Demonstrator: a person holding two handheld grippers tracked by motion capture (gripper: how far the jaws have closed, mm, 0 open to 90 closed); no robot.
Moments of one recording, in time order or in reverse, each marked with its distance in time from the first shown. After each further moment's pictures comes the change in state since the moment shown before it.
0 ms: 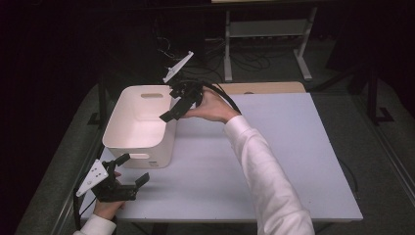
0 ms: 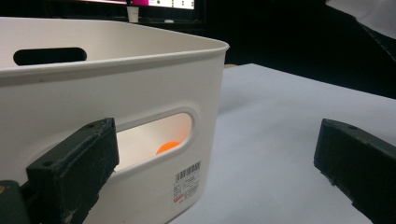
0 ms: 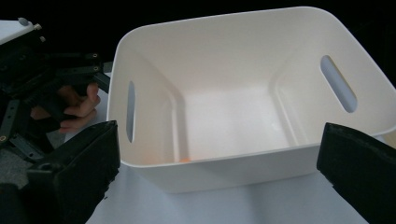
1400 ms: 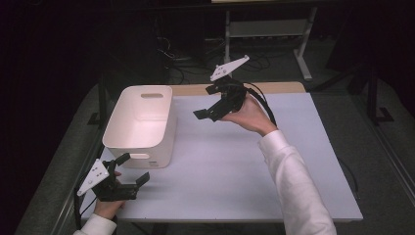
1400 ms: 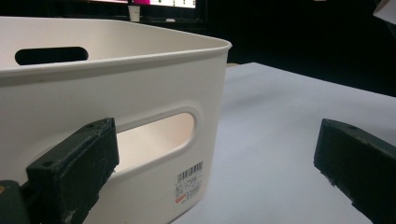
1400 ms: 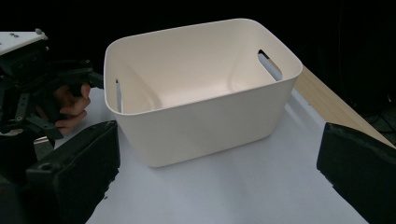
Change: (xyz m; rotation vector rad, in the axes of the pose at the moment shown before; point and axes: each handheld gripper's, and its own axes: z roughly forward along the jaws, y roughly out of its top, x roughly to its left) left arm 0.001 0.000 0.002 0.005 0.007 0.013; right arm 0.010 -0.068 -0.083 -0.174 -0.140 0.088
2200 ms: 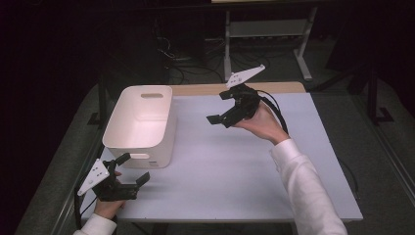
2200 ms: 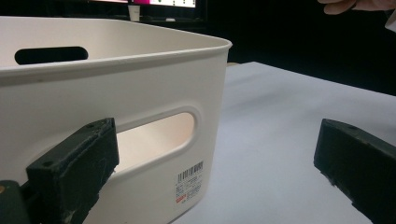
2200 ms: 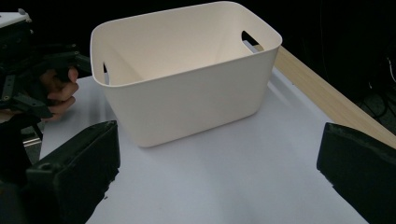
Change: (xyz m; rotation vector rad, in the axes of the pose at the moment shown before) left arm 0.000 0.000 0.000 0.007 0.001 -0.002; right arm -0.001 -0.034 -0.020 0.008 -0.049 0.041
